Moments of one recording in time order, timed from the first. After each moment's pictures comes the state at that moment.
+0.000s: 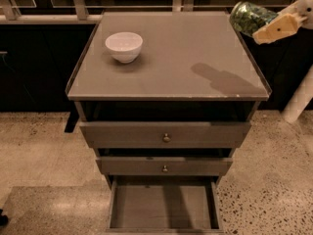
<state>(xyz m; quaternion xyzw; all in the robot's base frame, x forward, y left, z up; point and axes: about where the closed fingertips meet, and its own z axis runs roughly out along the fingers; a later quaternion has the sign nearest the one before) 0.628 -0.285 0.995 -0.38 0.83 0.11 0.39</state>
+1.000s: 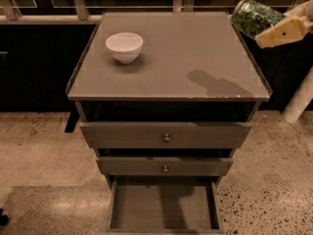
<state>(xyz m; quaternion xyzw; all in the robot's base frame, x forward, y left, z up) 0.585 -0.279 1.012 -0.36 0.82 0.11 0.42</state>
